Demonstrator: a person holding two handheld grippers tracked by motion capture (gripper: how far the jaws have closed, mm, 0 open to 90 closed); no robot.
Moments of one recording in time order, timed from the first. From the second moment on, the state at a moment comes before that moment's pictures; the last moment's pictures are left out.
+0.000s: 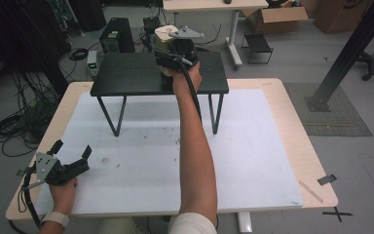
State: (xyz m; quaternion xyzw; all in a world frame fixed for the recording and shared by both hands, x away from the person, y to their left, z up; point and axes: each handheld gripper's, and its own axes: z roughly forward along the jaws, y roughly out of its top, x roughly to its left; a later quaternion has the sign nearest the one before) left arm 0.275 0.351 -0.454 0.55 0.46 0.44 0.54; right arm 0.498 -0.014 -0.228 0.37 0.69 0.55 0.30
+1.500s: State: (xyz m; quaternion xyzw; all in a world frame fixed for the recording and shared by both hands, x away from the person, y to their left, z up) left arm 0.275 0.351 -0.454 0.55 0.46 0.45 0.54; right arm 0.480 -0.029 -0.221 0.36 0.69 0.56 0.28
